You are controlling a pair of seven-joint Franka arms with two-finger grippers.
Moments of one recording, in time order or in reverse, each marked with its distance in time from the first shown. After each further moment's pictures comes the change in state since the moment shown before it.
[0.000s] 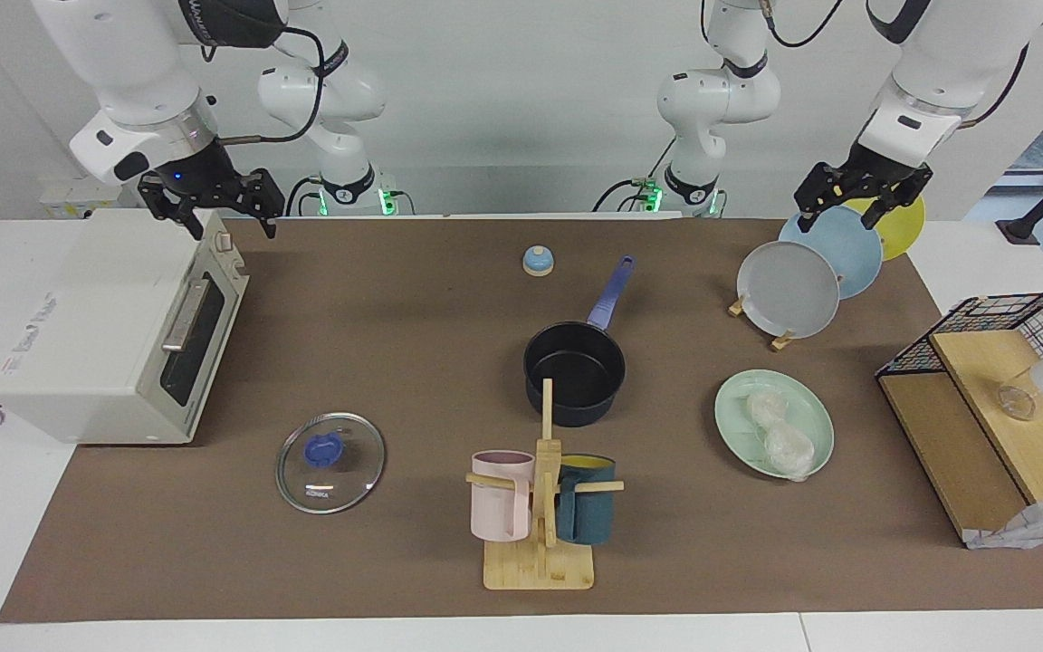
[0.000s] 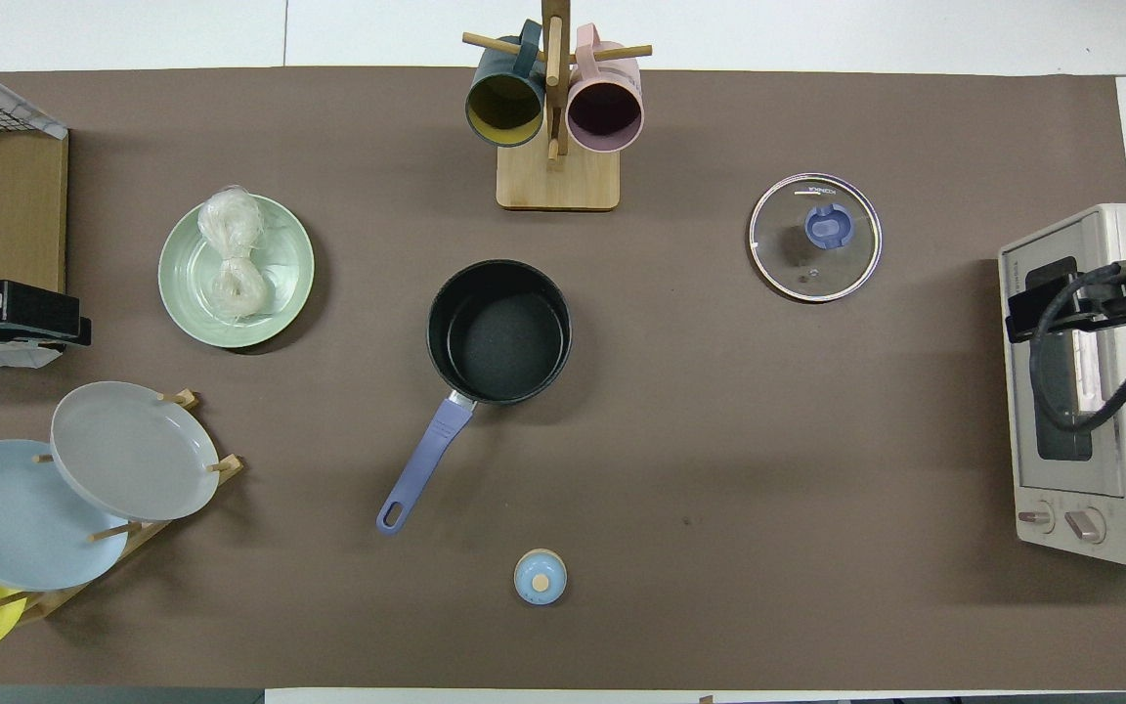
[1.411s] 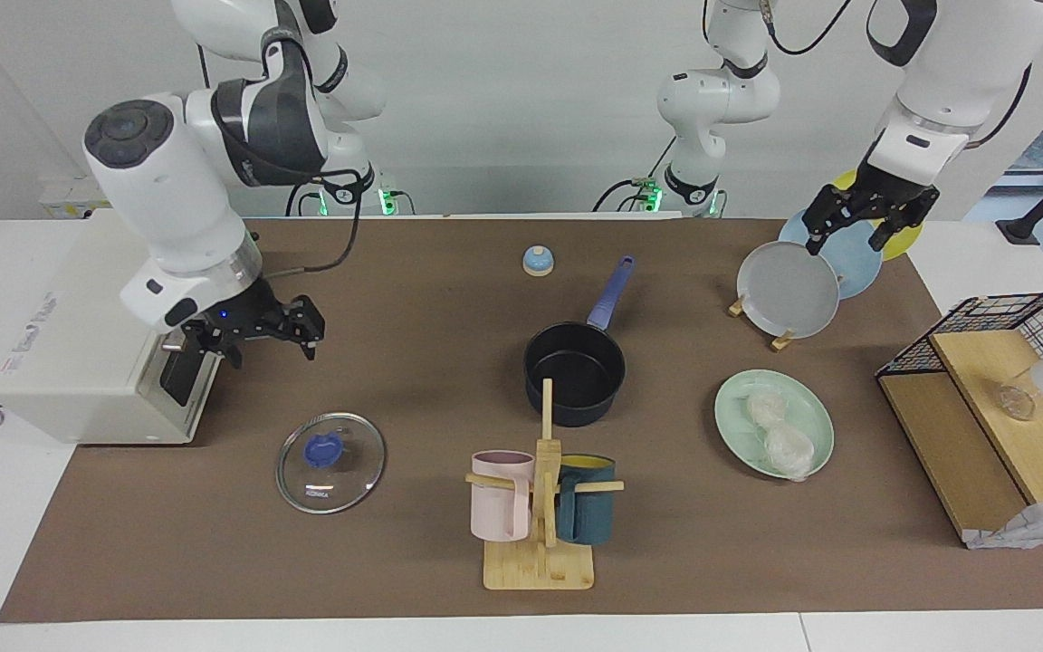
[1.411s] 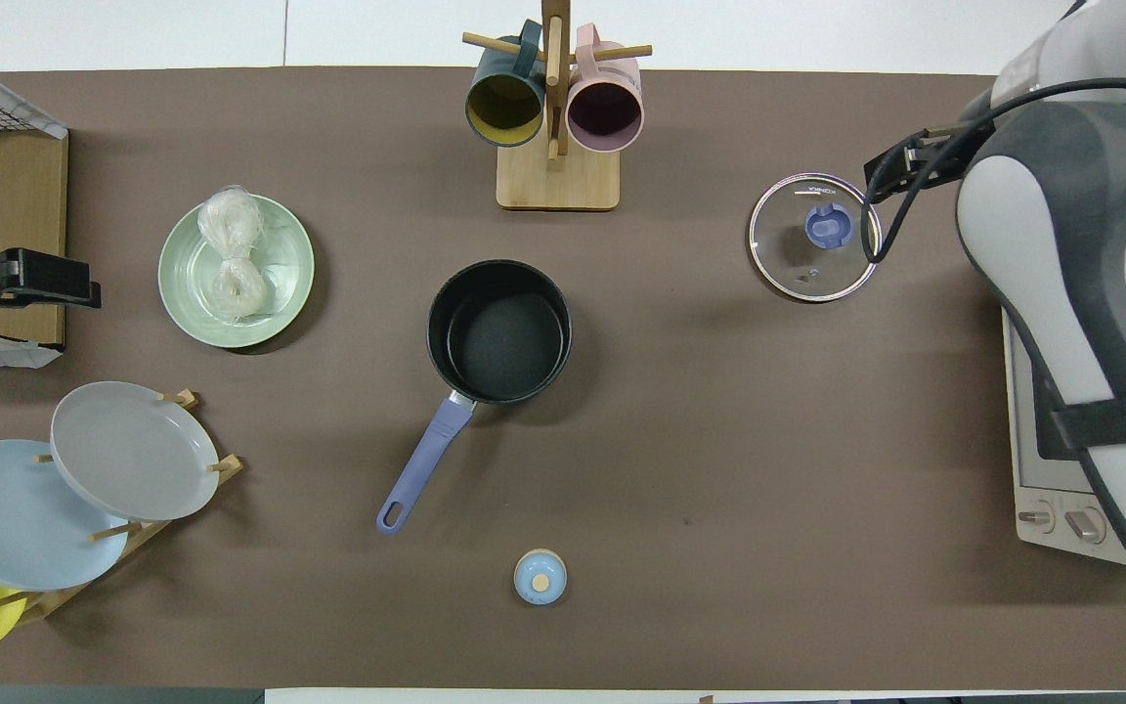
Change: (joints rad) left arm 0.012 0.046 0.009 -0.046 -0.001 0.157 -0.002; right arm 0.048 0.382 0.023 0.213 0.021 0.305 0.000
